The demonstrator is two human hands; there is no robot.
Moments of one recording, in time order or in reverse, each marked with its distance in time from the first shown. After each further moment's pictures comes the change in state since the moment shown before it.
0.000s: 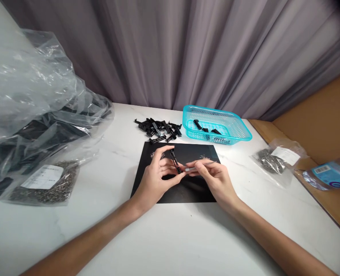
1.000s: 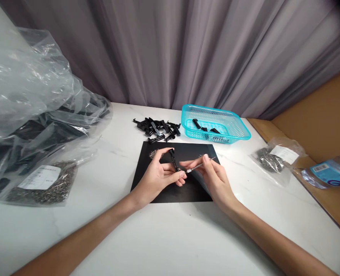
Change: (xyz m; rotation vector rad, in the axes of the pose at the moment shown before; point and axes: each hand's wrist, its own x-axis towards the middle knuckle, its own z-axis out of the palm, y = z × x) left_hand 0.006 -0.002 -0.002 -0.255 -0.150 -0.193; right_hand -0.001 0.003 0.003 0.083 0.020 -0.037
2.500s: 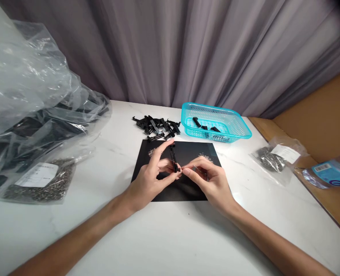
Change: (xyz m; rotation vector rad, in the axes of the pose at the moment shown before) left_hand -0.013 0.008 -0.006 0.406 0.011 0.284; right_hand -0.007 -0.014 0.007 -0.426 -0.046 -0.159
